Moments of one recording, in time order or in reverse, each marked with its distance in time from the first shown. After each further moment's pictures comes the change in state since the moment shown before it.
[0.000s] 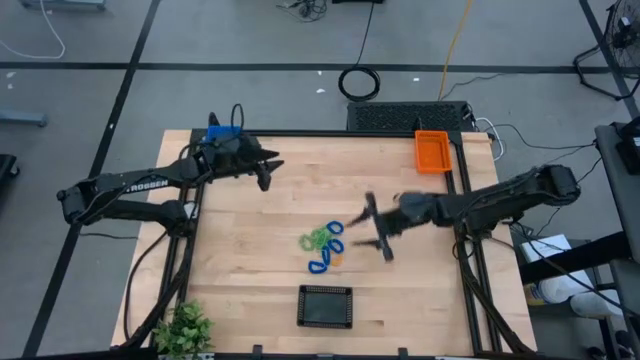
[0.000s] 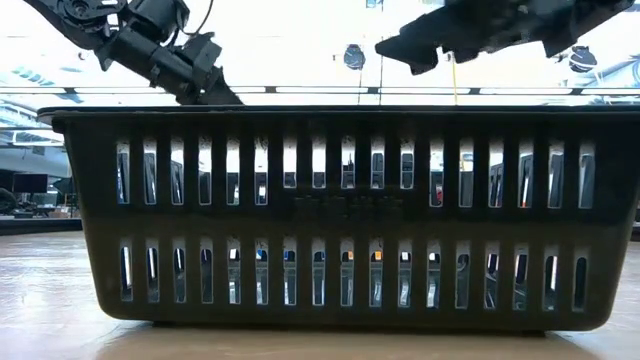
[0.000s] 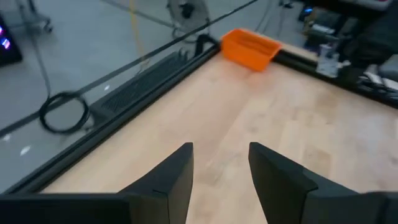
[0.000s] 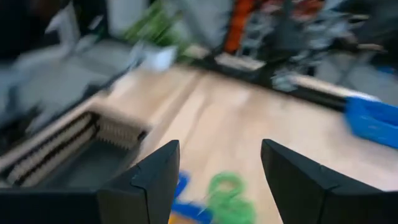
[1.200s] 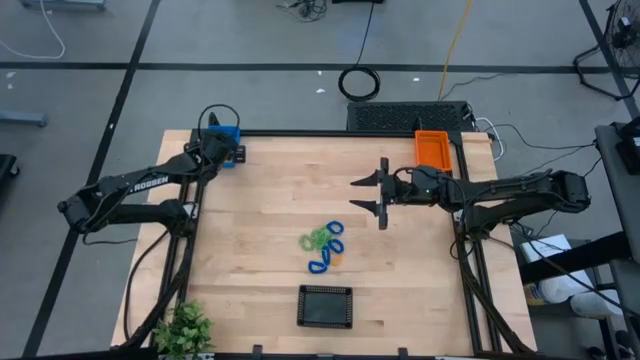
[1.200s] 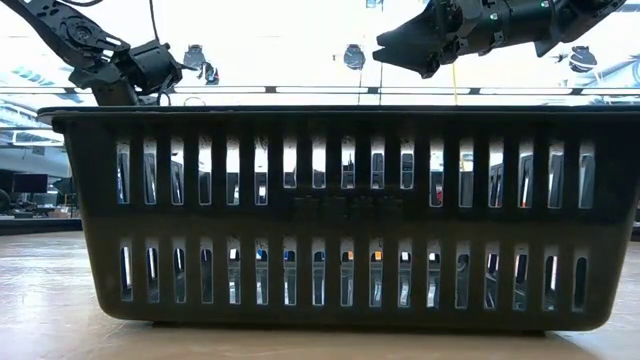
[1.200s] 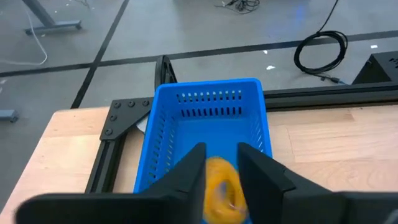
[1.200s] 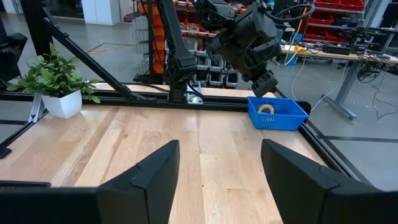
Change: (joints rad) left arm 0.244 0.001 -0.077 -0.422 -0.771 -0.402; right arm -0.221 -0.121 -0.004 0.030 0.103 0.129
